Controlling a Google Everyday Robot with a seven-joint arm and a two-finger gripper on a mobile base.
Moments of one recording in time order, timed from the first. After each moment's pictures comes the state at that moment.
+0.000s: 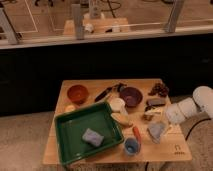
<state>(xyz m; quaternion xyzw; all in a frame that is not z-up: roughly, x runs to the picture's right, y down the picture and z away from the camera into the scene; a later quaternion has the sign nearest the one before) 0.254 0.184 0.726 -0.17 -0.47 -0.23 0.84</state>
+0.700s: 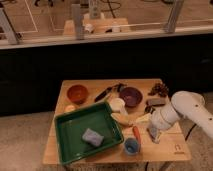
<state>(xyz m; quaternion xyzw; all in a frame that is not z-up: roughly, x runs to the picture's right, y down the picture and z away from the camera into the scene) 0.206 0.211 0.709 -0.18 -0.35 -0.40 0.82</state>
